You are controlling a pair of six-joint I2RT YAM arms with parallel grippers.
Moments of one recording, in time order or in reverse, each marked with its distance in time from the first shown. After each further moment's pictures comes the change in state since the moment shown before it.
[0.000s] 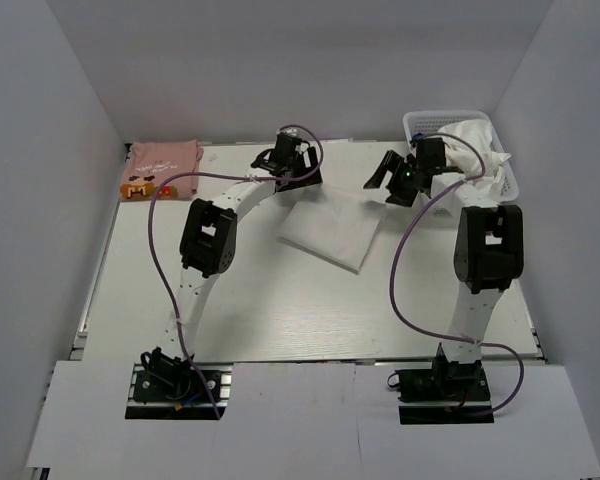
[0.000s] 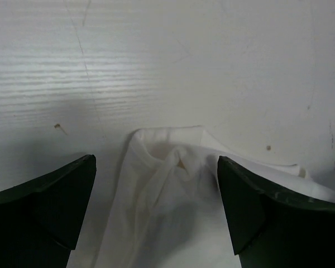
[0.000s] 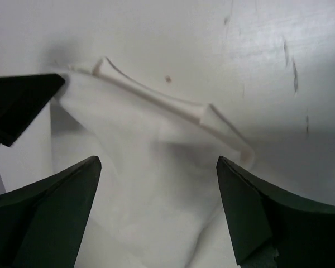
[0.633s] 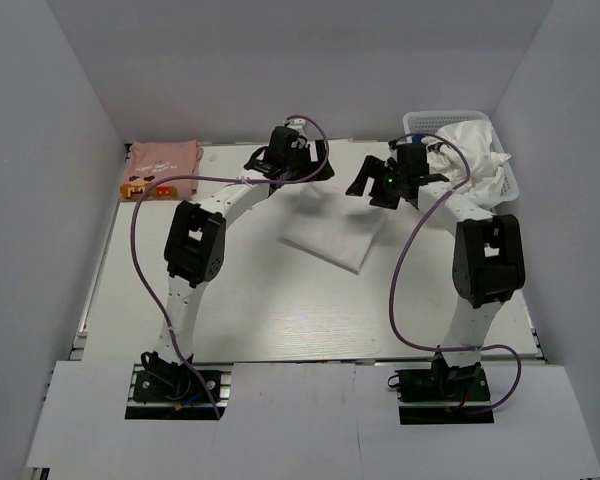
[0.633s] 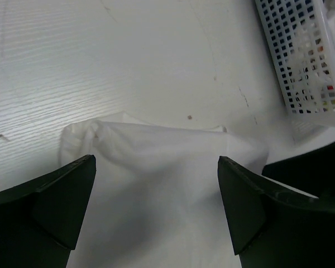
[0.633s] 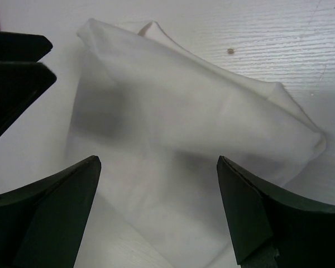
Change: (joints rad) left arm -0.012 -0.200 -0.196 0.190 0.166 0.090; right arm 0.127 -0.100 -0.056 0.074 0.044 -0.041
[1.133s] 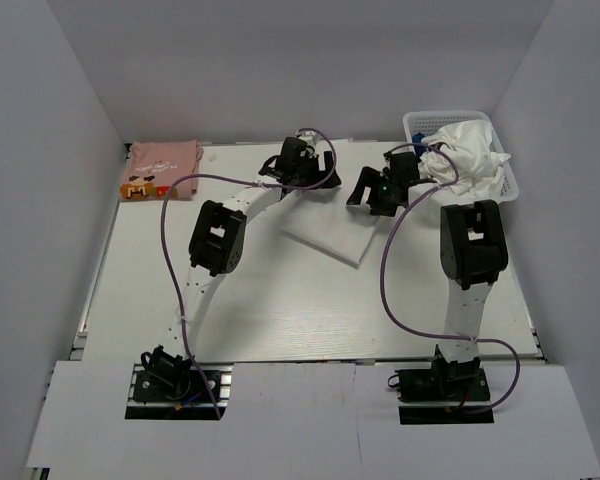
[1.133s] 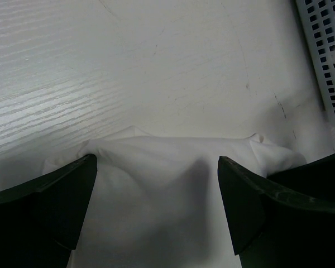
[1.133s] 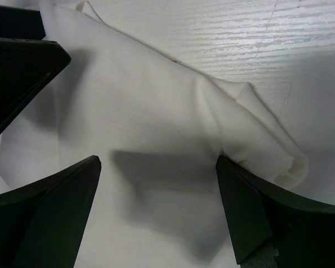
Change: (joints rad) left arm 0.002 0.326 0.259 0.043 0.098 0.026; right arm -0.007 0.191 0.036 0.054 0.063 -0.030
